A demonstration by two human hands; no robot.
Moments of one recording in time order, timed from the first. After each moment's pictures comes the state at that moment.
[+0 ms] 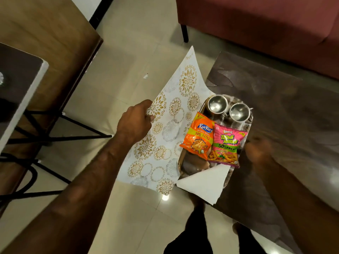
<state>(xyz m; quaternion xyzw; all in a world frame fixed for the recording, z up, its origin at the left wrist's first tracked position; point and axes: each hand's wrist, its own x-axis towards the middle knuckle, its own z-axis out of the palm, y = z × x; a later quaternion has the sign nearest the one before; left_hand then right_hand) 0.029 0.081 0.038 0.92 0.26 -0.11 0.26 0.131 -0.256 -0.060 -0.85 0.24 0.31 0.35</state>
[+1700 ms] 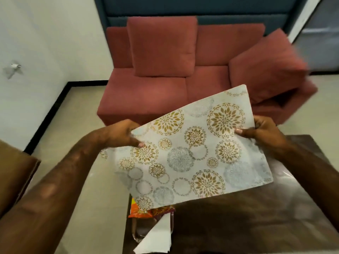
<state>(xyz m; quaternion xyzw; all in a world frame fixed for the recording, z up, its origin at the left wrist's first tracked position) 0.214 -0.046 0.312 0.87 -0.14 -0.29 0.38 0.188 -0.492 0.294 -0.74 0.05 0.08 0.66</state>
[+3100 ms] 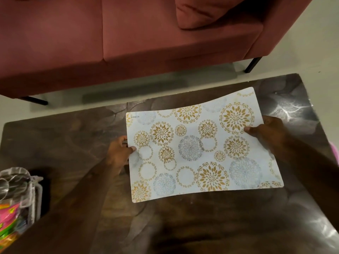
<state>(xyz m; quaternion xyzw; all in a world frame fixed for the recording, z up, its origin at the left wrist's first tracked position) 0.292 -0.529 -0.101 0.77 0.34 -0.23 0.49 0.285 -0.984 -0.107 -0.73 0.35 0.18 0.55</state>
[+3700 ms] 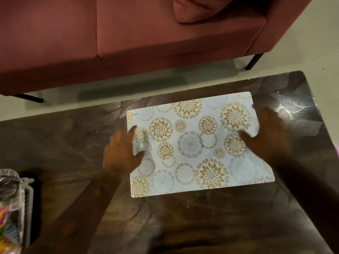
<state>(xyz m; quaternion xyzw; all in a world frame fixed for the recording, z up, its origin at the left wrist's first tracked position) 0.284 -0.552 -0.099 0.98 0.00 -0.18 0.08 0.270 -0.965 -0.108 -0.97 0.15 0.08 0.19</state>
